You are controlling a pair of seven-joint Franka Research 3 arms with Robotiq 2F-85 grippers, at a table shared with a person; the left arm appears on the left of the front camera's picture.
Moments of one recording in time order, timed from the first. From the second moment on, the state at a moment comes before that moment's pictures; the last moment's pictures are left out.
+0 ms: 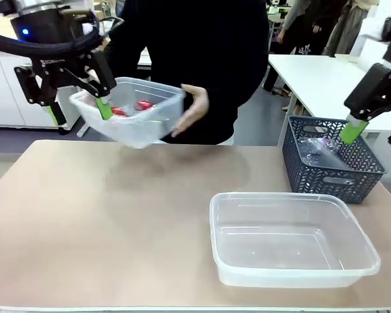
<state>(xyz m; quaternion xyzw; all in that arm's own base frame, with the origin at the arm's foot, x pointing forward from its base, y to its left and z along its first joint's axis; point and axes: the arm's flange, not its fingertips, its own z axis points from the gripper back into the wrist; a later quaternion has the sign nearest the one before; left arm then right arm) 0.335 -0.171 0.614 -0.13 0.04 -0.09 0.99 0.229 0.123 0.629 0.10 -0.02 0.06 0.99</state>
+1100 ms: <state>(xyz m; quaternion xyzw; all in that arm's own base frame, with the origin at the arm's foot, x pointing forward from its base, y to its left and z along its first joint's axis) 0.200 -0.403 0.460 -0.17 0.10 -0.18 0.96 0.238 0.065 0.504 0.05 0.01 0.03 1.00</state>
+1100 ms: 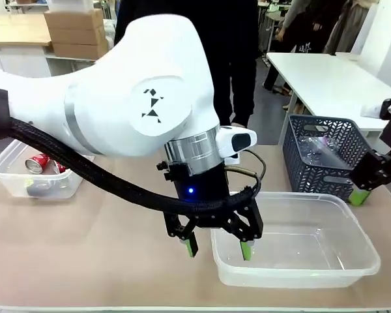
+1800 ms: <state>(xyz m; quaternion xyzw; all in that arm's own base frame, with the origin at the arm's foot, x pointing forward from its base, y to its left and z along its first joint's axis) 0.214 -0.428 0.380 -0.08 0.05 -0.05 0.99 0.301 0.060 0.394 -0.01 0.15 0.08 0.99</state>
